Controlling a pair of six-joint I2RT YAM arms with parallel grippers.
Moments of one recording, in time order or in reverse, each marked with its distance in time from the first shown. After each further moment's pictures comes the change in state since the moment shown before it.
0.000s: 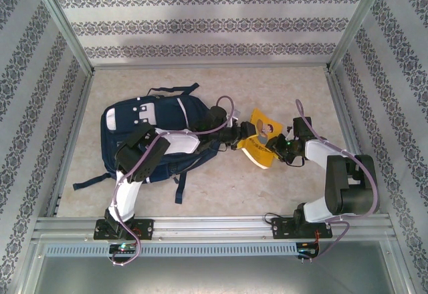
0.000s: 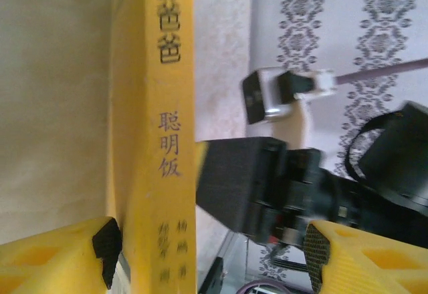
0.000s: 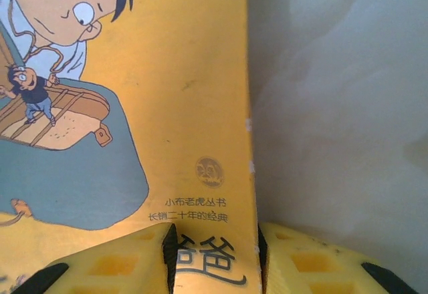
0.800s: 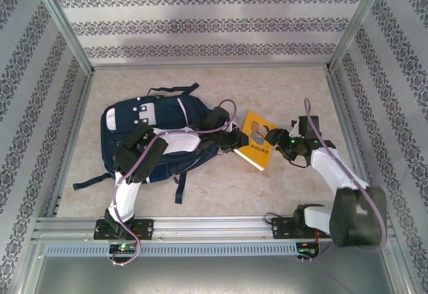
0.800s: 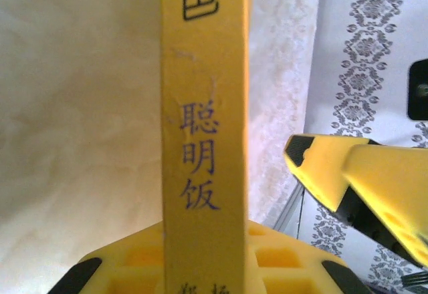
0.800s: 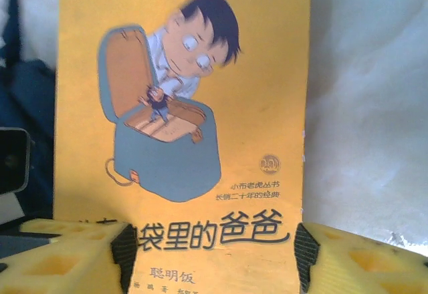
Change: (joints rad) left arm -0.004 -0.061 0.037 -0.305 -0.013 0.203; right arm 0.008 -0.292 0.004 -0.100 0.003 0.014
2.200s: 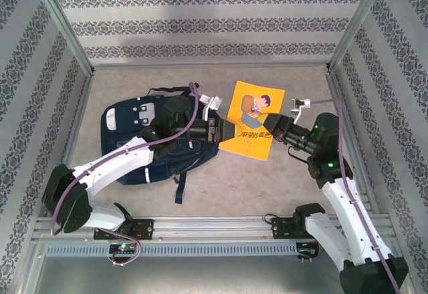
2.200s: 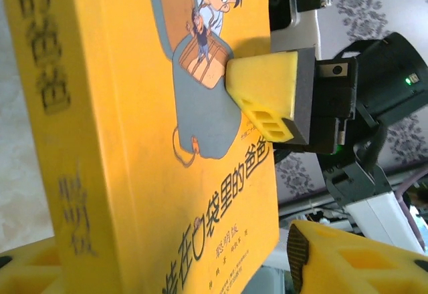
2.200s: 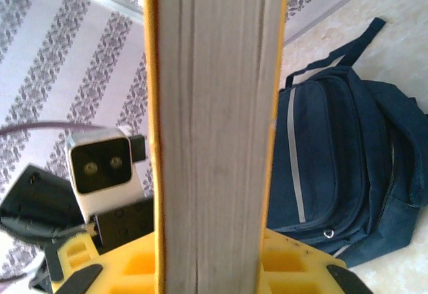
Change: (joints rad) left arm 0.024 -0.653 -0.203 -0.003 0.119 0.202; right arm 0.151 -0.411 0.086 0.276 -0.299 0.268
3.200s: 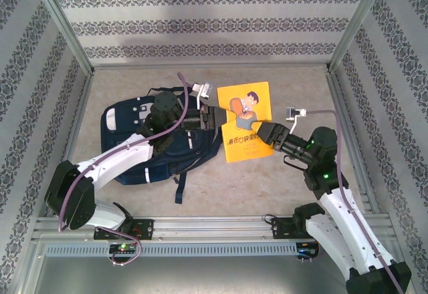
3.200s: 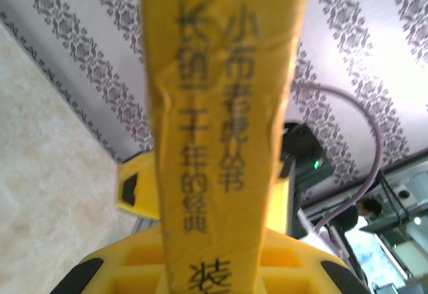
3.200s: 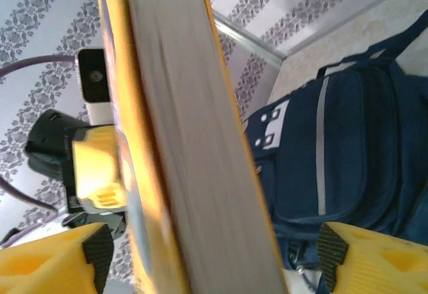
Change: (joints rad) left arm 0.079 0.037 -0.037 0.363 0.058 -0.218; right arm 0.099 -0.107 -0.176 0.213 0.066 0.076
